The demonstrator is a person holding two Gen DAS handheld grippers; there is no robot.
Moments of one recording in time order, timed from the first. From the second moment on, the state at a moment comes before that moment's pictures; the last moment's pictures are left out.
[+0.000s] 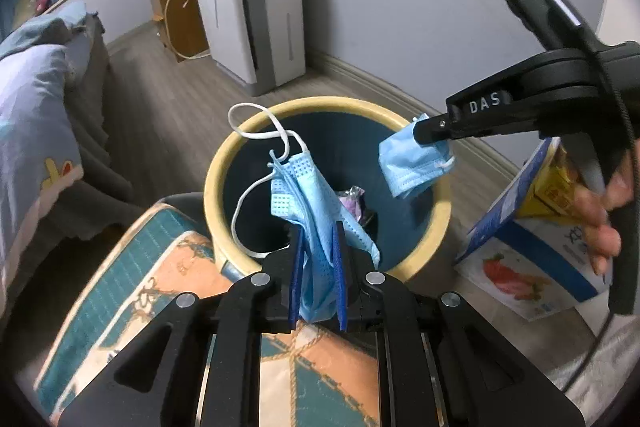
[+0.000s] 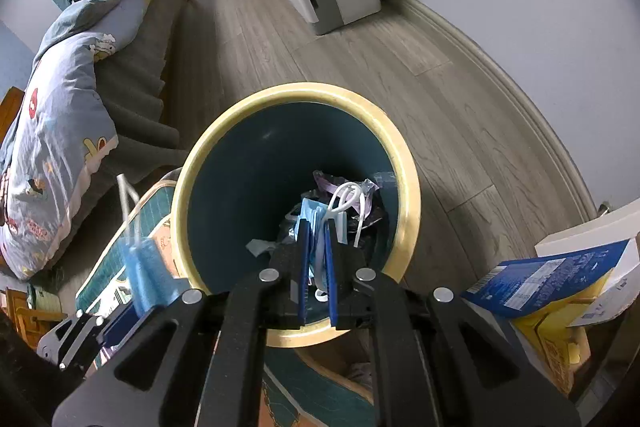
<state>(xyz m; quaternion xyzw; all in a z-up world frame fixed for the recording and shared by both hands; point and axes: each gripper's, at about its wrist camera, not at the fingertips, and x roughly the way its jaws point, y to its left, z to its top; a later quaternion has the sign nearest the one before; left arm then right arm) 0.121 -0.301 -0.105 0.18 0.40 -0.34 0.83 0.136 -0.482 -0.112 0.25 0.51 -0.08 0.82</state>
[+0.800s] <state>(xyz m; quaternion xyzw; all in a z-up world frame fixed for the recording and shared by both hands) 0.132 -0.286 -0.091 0.16 0.35 -0.28 0.88 0.139 -0.478 -0.081 0.25 0.43 -0.06 0.86</state>
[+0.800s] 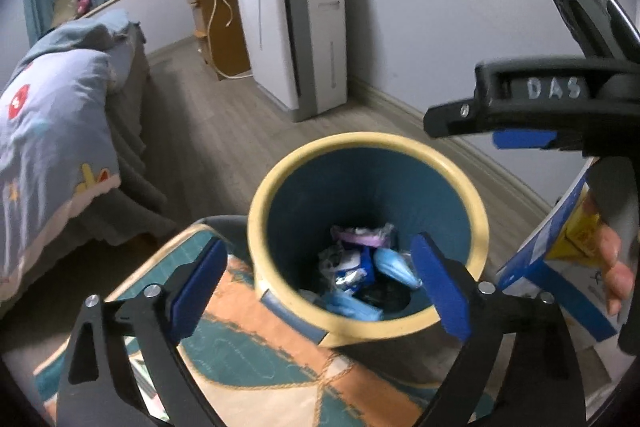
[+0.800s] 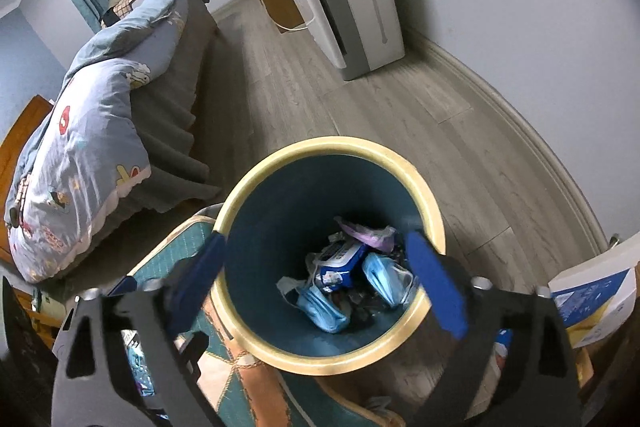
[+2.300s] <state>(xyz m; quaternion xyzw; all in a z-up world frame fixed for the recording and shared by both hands) 0.032 0.019 -0.040 0.06 0.40 -0.06 0.91 0.126 -0.249 -0.028 0.05 0.44 0.07 0.89</state>
